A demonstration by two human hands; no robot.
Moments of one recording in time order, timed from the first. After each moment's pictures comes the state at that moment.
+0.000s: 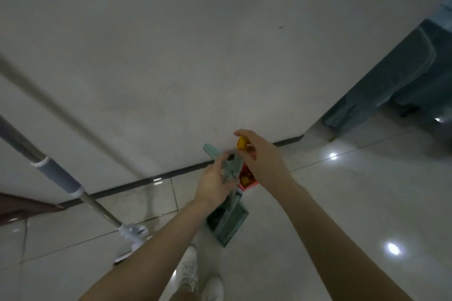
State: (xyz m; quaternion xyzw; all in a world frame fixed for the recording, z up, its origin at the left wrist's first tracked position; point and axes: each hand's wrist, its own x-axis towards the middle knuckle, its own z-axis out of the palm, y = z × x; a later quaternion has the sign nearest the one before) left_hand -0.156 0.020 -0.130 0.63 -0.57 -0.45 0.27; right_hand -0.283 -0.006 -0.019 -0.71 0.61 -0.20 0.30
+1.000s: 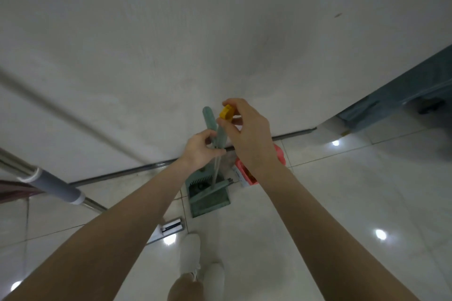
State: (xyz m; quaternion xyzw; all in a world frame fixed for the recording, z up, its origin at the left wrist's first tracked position) left_hand -0.063 -0.116 -0.177 0.65 -0.50 -0.52 0.24; right_hand -0.183 -0.107 -0.037 -0.70 0.59 -0.27 0.30
